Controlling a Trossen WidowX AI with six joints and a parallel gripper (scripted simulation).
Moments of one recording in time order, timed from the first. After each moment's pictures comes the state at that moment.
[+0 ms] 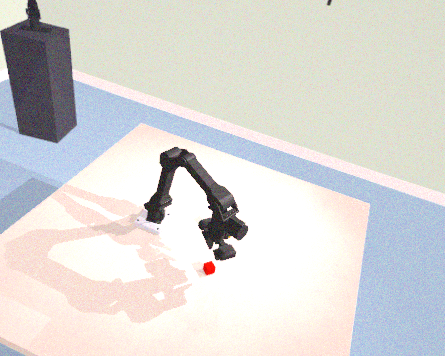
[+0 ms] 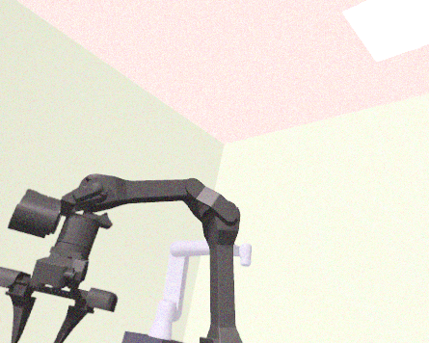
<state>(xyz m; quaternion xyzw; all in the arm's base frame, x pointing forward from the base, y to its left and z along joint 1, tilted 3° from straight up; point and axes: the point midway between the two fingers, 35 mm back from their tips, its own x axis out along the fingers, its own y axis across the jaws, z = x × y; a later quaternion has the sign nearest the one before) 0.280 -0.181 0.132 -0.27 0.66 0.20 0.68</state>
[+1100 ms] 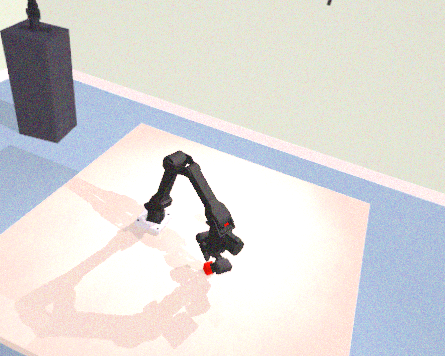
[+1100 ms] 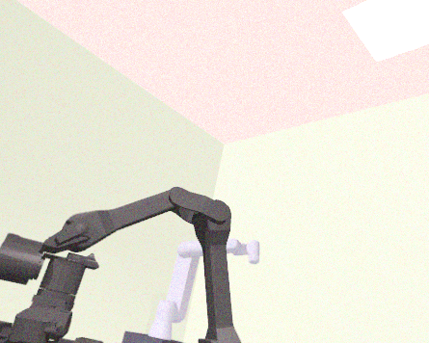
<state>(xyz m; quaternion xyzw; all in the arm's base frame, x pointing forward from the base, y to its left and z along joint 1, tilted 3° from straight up) 0.281 -0.185 0.060 -0.27 0.66 0.20 0.67</state>
